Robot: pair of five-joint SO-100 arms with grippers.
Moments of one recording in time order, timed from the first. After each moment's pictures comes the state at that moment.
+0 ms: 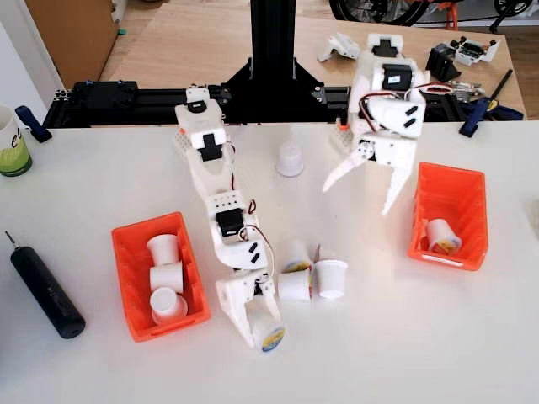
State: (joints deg) arm 0 -11.1 22.2 21.2 38.8 -116.9; arm 1 4.1 84.6 61.6 76.1 108.9
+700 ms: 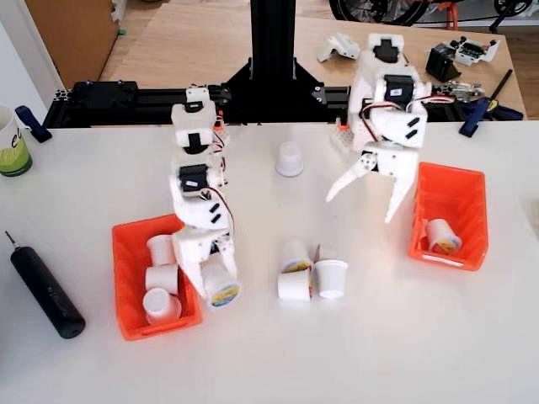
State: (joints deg) arm 0 -2.7 25.8 -7.7 90.2 -116.0; arm 1 4.4 84.6 66.4 72.5 108.2
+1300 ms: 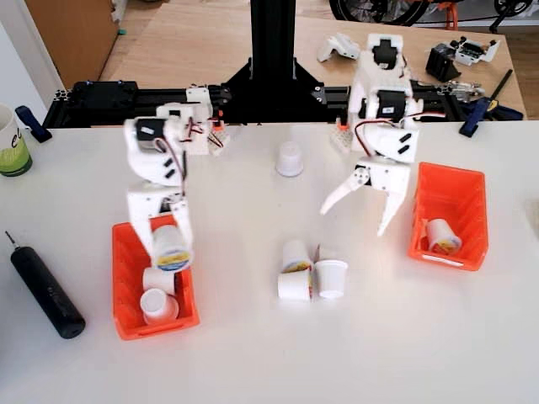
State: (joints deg) arm 0 8.5 39.0 -7.8 102.7 -116.5; arm 1 5.8 84.6 77.2 58.4 106.3
